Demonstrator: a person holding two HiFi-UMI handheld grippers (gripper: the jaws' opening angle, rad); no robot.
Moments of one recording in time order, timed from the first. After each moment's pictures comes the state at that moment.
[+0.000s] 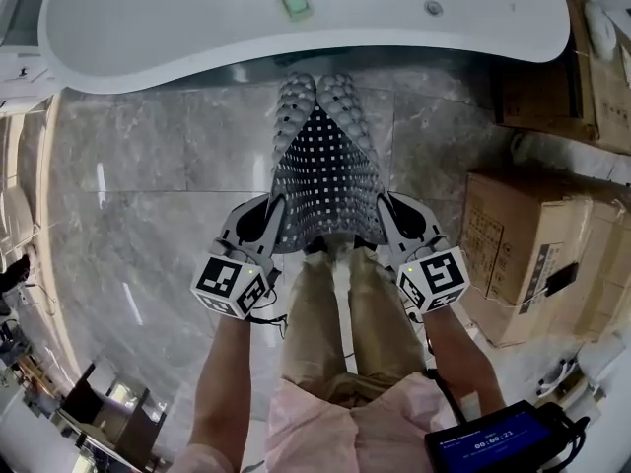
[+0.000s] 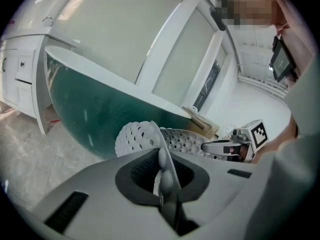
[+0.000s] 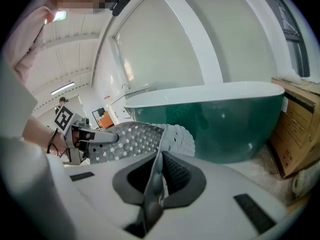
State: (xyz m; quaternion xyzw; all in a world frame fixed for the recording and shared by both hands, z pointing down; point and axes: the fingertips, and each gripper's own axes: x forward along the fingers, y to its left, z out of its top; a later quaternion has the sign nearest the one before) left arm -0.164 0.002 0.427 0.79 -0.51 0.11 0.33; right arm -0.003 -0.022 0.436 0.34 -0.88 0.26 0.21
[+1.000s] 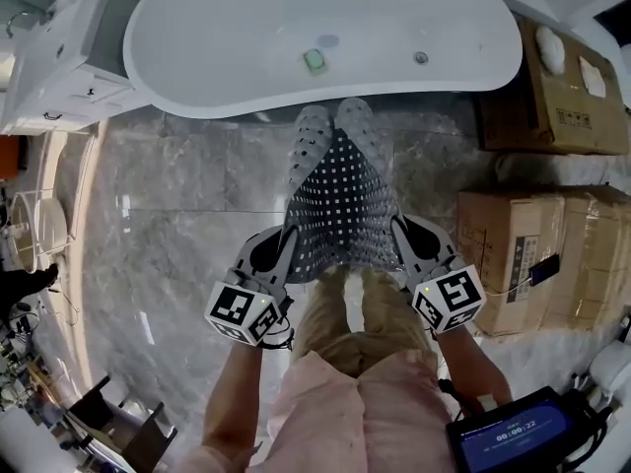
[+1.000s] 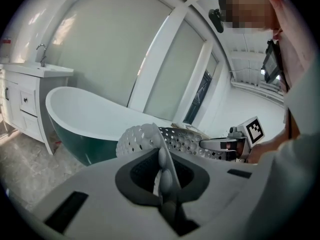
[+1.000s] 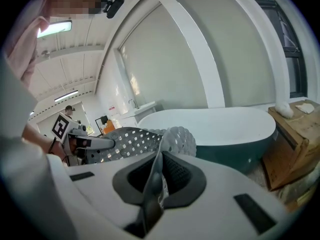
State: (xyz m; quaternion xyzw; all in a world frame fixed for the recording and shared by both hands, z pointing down) left arm -0.151 0.047 0.190 0.80 -0.51 0.09 0.29; right arm 0.012 0.008 0.196 0.34 -0.89 0.25 0.17
